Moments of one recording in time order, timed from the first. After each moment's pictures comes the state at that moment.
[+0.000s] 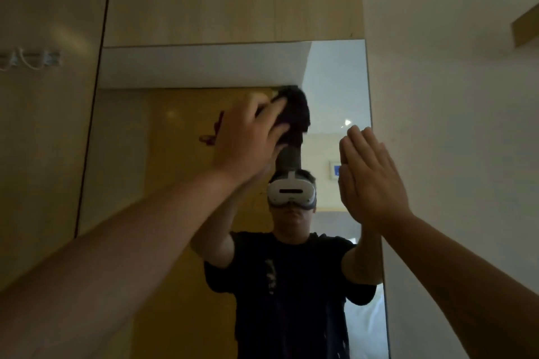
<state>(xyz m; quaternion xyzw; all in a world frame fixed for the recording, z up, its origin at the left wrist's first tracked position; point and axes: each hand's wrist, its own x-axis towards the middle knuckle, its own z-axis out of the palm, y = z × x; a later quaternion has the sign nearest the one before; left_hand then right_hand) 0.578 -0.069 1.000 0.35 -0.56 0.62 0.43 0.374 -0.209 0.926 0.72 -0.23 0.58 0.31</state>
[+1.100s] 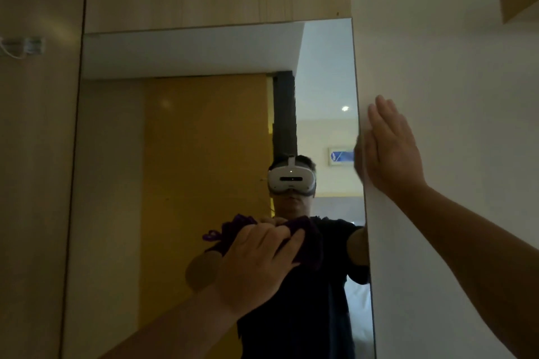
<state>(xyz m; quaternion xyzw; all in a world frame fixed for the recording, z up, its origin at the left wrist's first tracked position) 0.574 -0.091 0.796 0.37 -0.62 0.65 0.24 0.334 -0.213 0.942 0.68 -0.22 0.66 0.23</state>
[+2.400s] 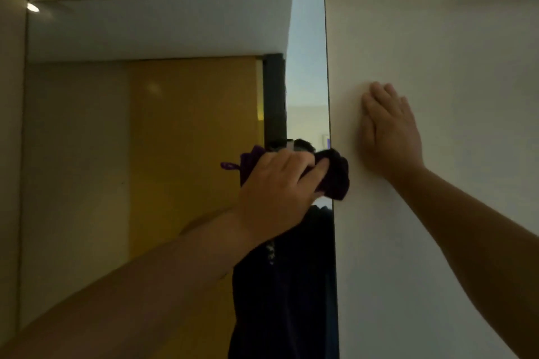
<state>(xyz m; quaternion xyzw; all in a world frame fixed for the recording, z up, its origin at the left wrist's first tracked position) 0.489 -0.132 0.879 0.36 -0.64 0.61 0.28 0.294 -0.253 0.946 0.69 -0.25 0.63 0.24</state>
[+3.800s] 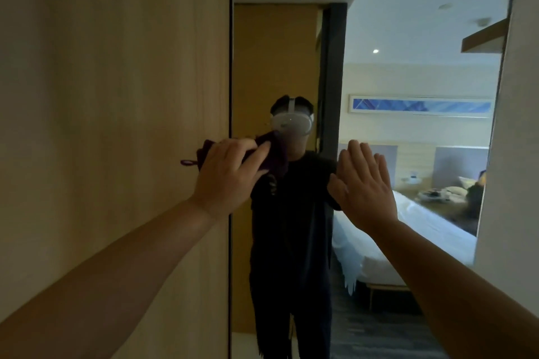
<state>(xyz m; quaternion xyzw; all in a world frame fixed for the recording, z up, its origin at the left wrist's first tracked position) 0.814 0.093 0.798 0.41 -0.58 0.62 0.33 0.562 -0.060 0.762 0.79 -0.35 0.42 0.28</state>
